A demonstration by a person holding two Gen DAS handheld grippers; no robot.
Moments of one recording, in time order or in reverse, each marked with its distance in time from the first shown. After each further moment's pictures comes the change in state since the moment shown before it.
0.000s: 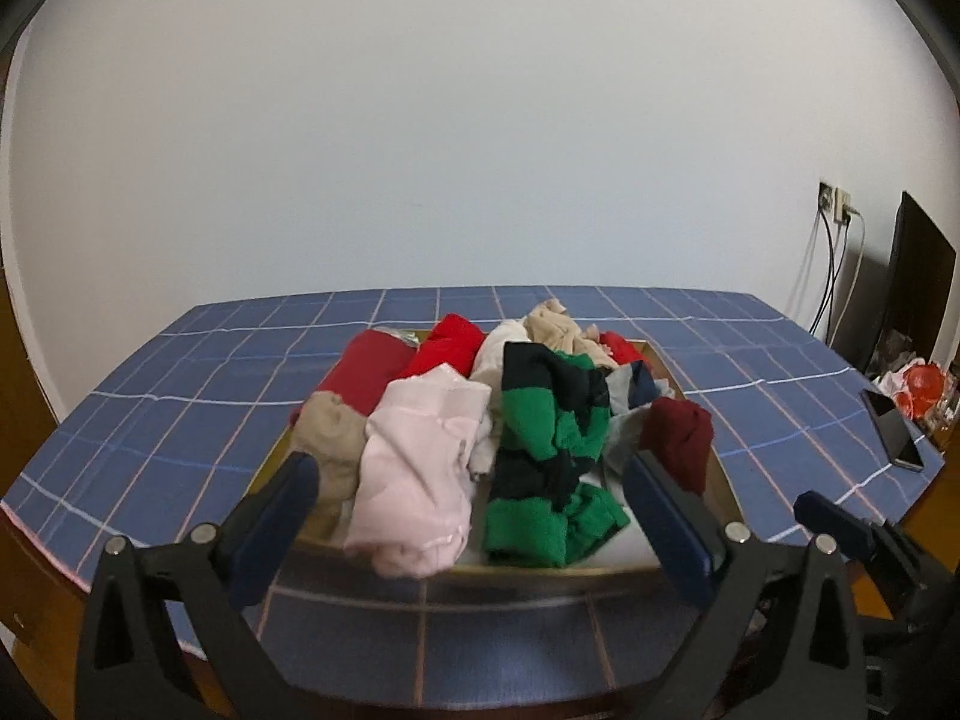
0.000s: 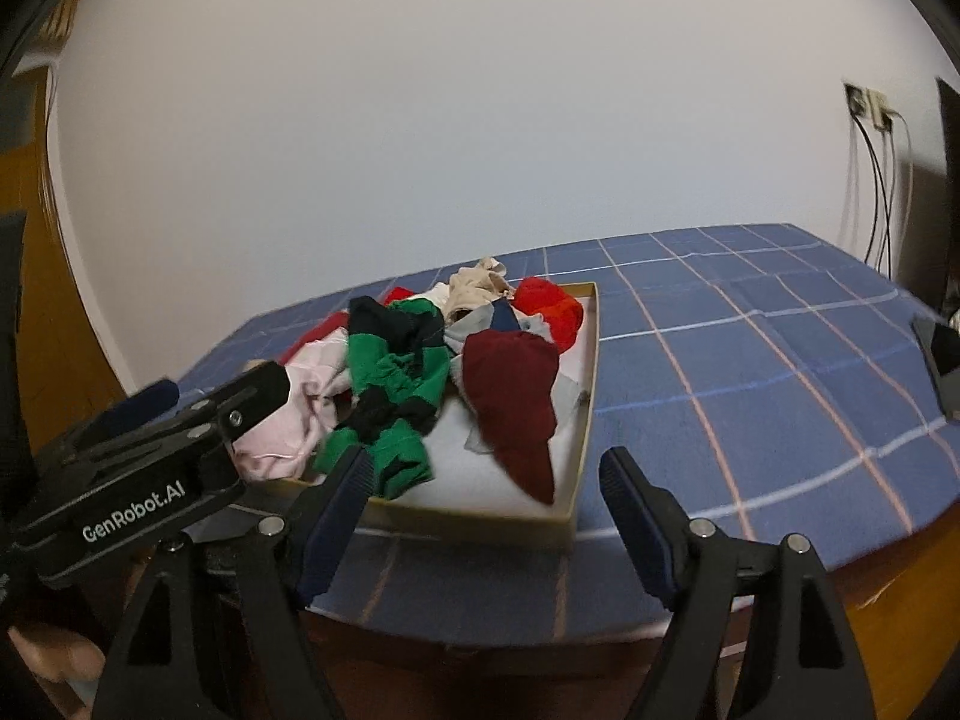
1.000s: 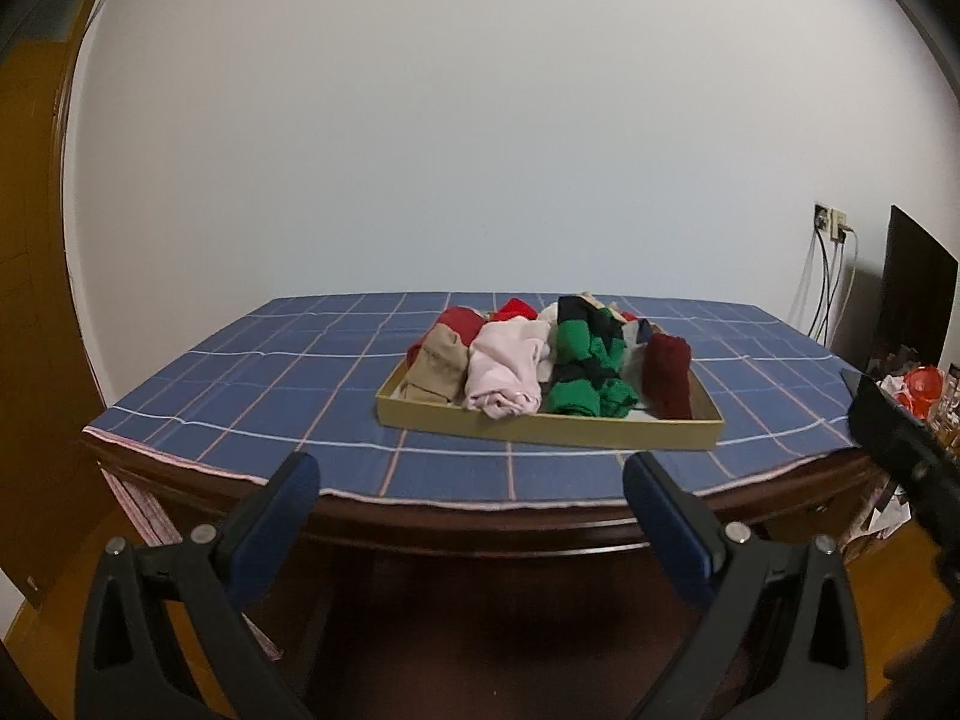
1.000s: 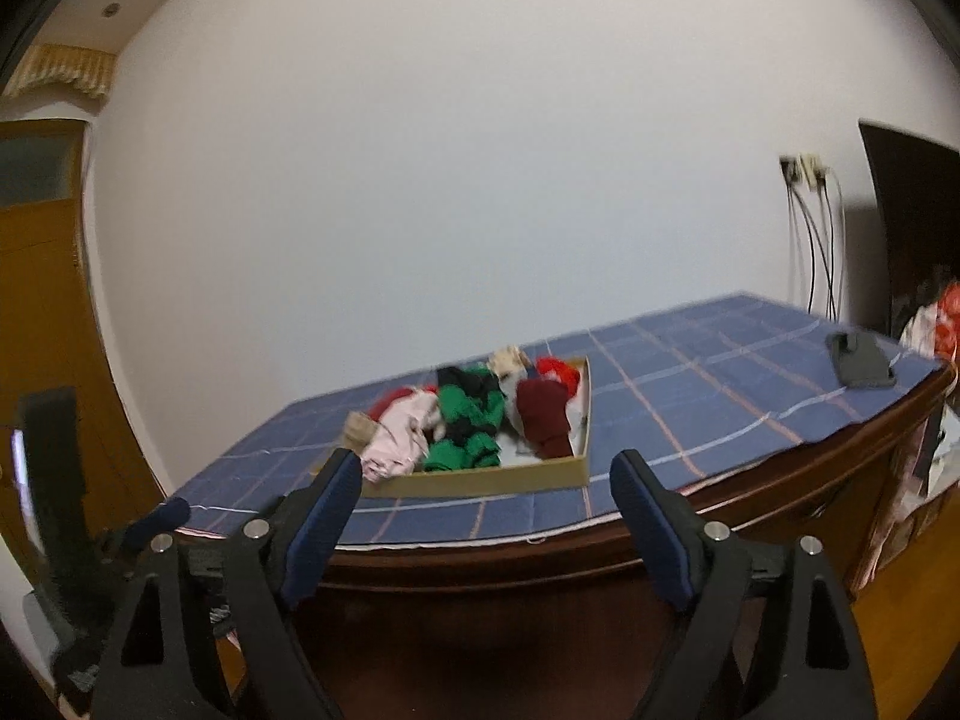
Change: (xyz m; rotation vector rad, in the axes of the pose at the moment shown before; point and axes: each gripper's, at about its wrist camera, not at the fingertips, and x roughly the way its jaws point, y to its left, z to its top) left arm -0.131 0.036 -0.080 -0.031 -0.088 0.079; right arm -0.154 0.045 -0.062 0.016 -0.293 -0.011
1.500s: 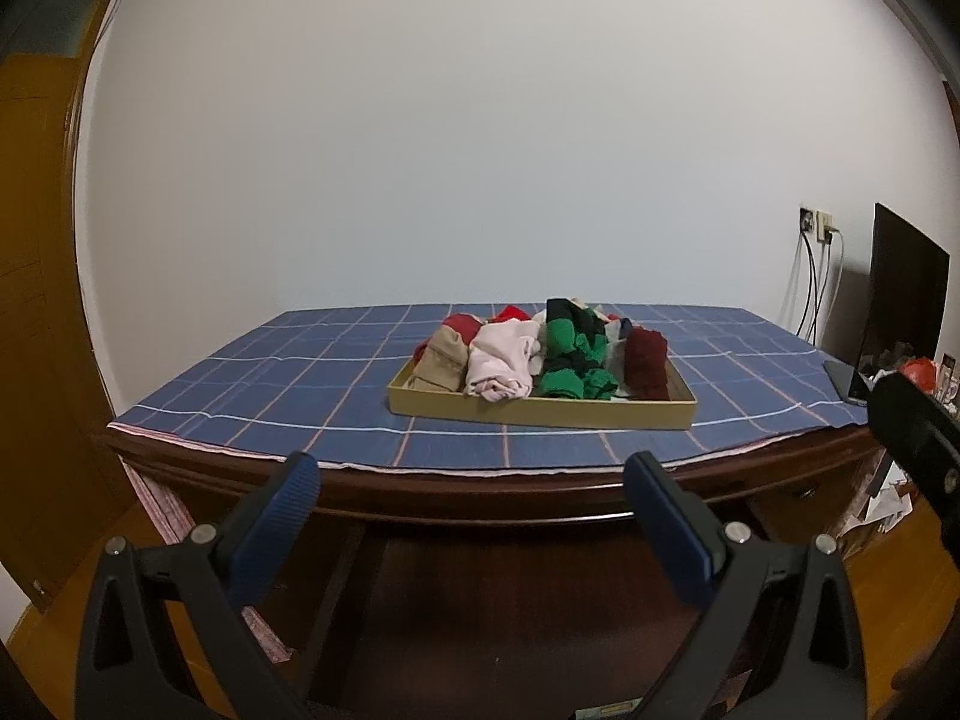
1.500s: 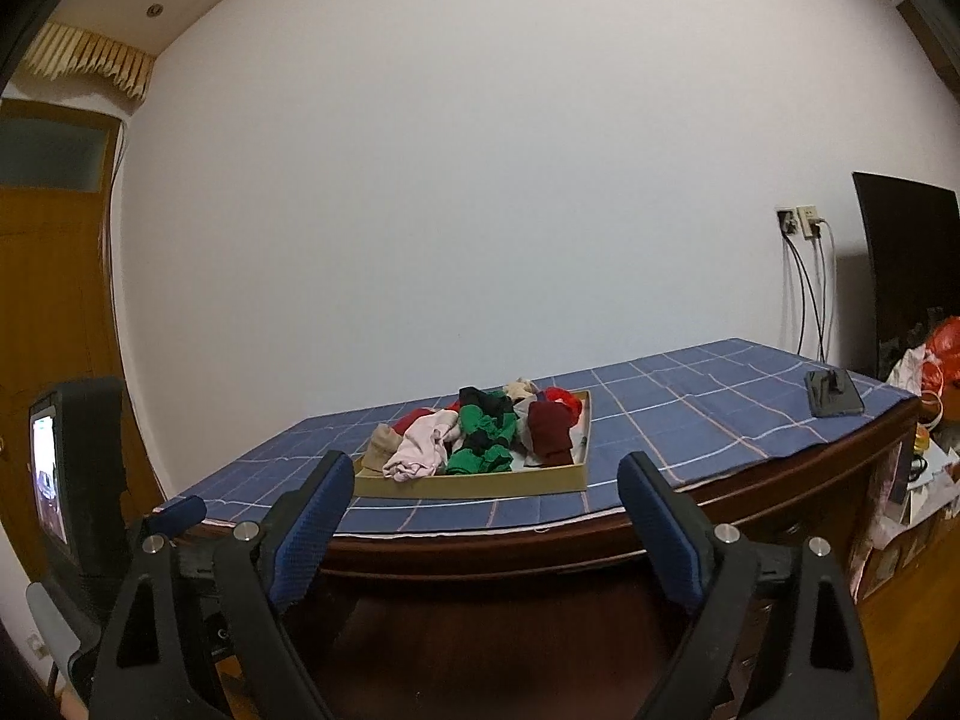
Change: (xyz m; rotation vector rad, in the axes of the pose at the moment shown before) left arm -0.043 -0.005 -0.020 0.021 -0.044 0.013; right arm -0.059 0.014 -0.017 -0.043 -0.093 -0.001
